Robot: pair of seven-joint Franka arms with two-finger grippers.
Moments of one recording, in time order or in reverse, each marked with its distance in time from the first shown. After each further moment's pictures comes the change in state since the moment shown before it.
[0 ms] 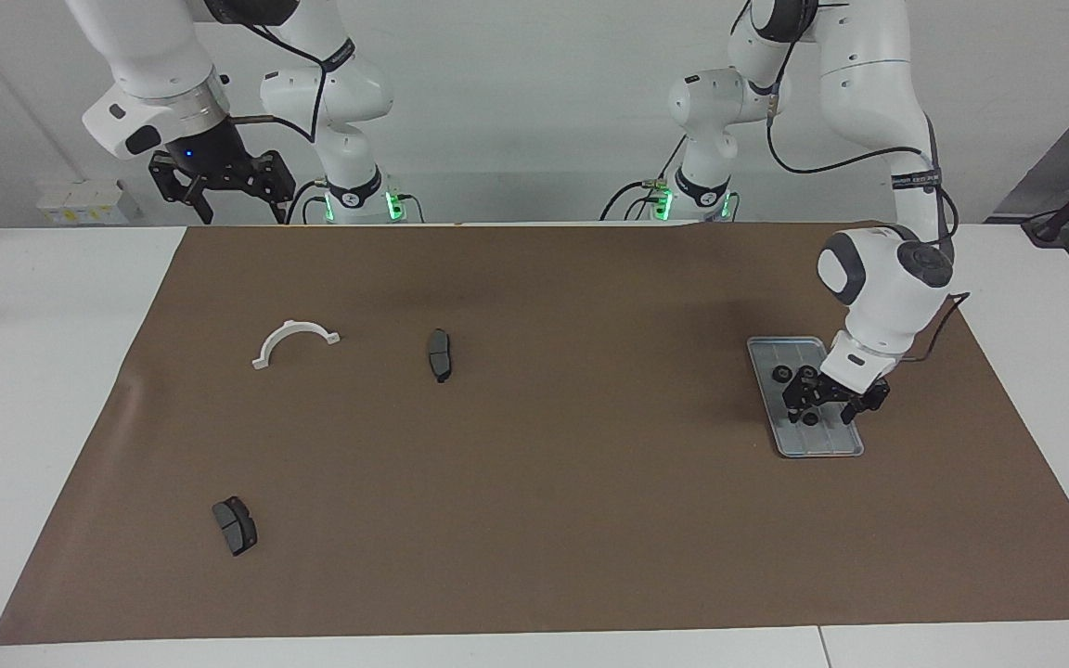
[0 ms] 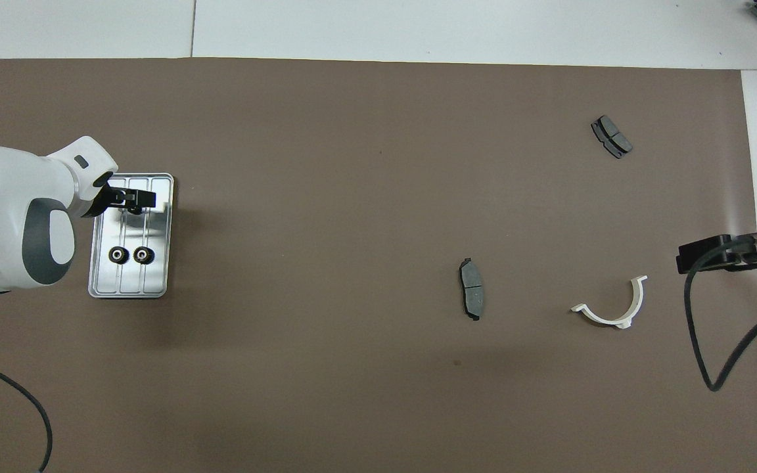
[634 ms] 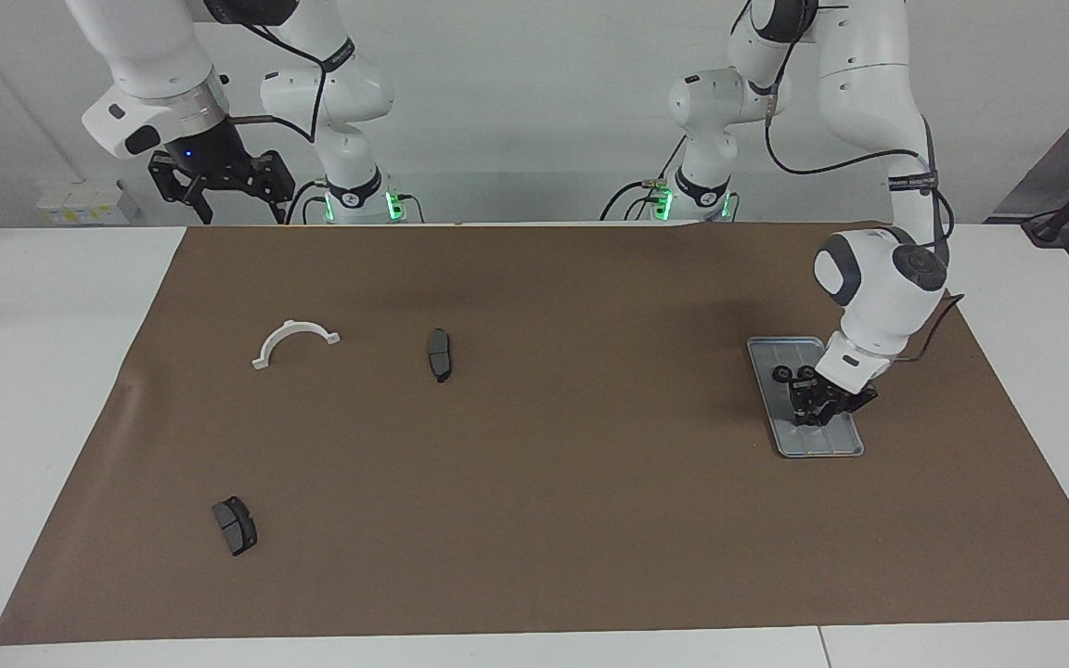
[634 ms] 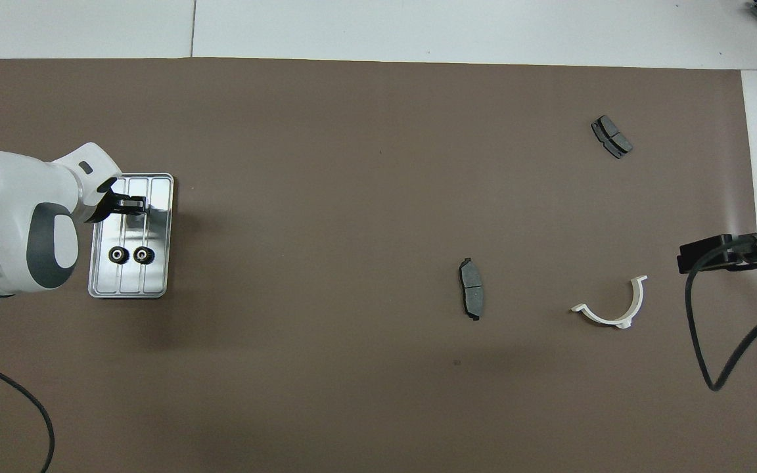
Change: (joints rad) left arm 0.000 0.001 0.001 -0.026 0.000 0.004 0.000; right arm -0.001 -0.003 -0.004 0.001 0.000 0.001 0.000
